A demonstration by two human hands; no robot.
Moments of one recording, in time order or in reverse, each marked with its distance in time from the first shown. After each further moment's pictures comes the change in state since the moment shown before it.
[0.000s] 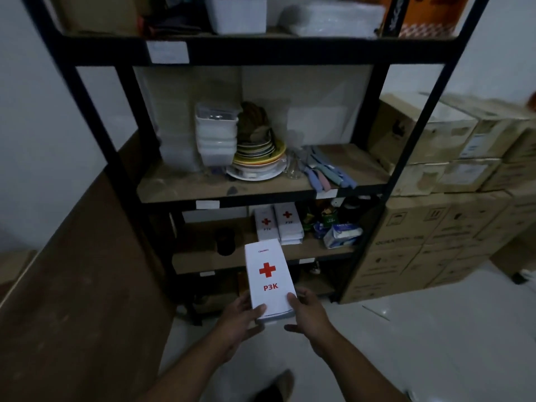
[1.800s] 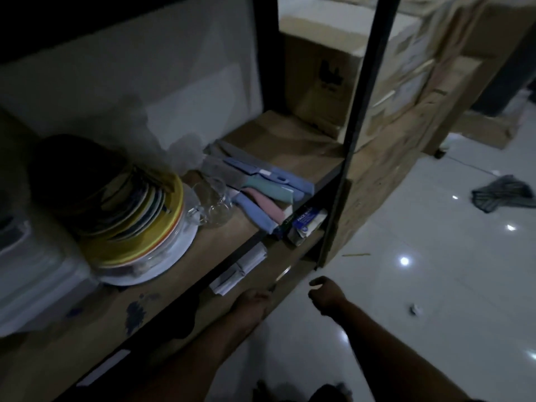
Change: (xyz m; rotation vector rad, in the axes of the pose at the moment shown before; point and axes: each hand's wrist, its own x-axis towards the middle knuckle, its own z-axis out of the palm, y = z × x) left_hand 0.345 0.091 0.088 0.892 -0.336 -0.246; right_hand 0.304 0.047 -0.103 -0.126 0.405 0.435
